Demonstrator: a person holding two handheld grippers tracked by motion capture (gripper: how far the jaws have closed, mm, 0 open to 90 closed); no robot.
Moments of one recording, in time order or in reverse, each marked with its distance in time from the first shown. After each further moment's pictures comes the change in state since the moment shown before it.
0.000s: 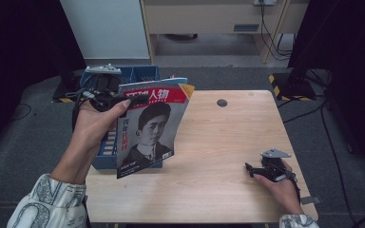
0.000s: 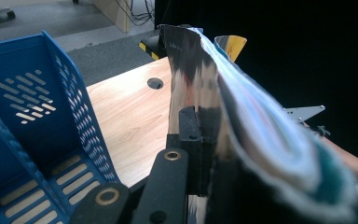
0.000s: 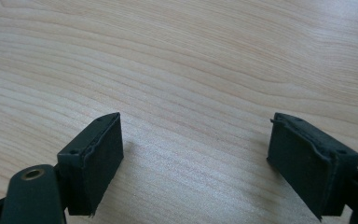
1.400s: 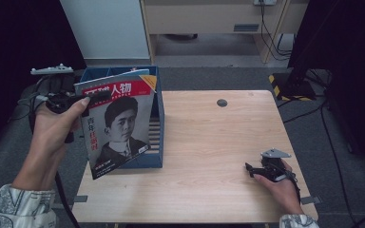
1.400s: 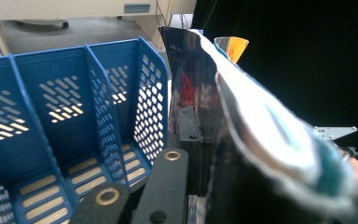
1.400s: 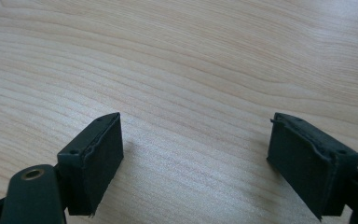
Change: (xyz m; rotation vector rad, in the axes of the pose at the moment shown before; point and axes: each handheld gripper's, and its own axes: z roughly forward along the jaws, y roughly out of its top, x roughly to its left) left arm 0.048 -0.021 -0.067 -0.083 0.124 -0.086; right arm 0.000 0.000 0.000 0.000 0.000 0.001
